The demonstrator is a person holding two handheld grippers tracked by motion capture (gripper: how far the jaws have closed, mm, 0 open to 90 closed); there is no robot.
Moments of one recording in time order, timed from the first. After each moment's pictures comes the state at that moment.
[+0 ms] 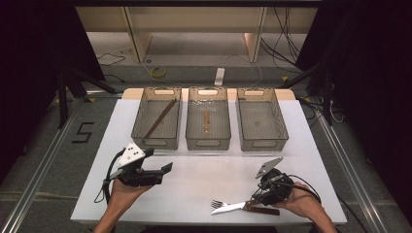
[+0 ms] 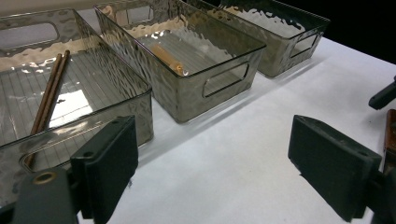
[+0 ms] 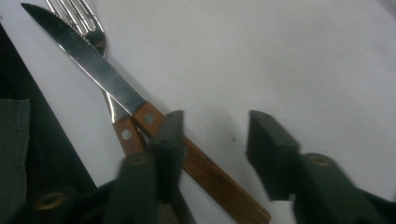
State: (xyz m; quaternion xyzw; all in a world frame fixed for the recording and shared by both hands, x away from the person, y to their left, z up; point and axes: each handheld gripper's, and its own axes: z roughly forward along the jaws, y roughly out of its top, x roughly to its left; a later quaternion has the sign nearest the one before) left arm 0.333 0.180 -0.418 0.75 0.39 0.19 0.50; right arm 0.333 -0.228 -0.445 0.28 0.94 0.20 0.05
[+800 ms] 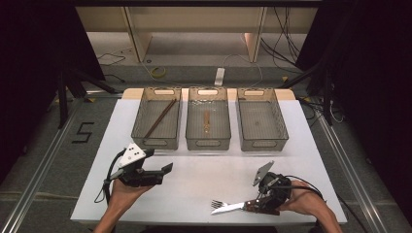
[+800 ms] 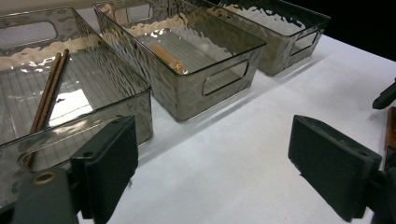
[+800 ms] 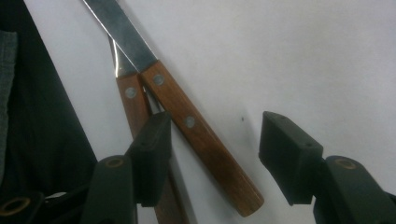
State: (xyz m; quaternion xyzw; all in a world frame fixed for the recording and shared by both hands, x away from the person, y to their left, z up) left arm 0.333 0.179 -0.418 0.75 0.39 0.19 0.49; right arm 0.332 -0.223 -0.449 0.20 0.97 0.12 0.05
